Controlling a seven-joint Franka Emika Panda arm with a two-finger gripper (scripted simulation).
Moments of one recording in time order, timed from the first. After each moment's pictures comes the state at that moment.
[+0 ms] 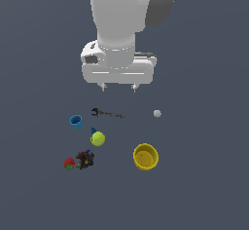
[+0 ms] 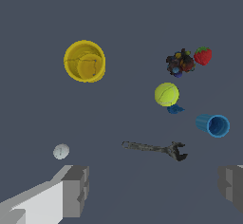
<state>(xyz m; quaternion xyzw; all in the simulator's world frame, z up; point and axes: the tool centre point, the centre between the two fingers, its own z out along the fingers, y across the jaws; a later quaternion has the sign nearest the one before) -0.003 -0.018 0.311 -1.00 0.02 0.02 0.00</state>
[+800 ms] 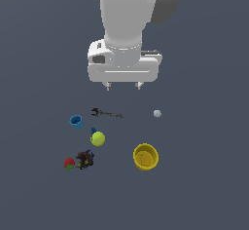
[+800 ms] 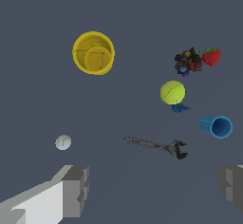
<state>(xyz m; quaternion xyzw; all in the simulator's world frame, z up) -0.010 -0.004 0.312 -1.00 -0.01 0.03 0.00</state>
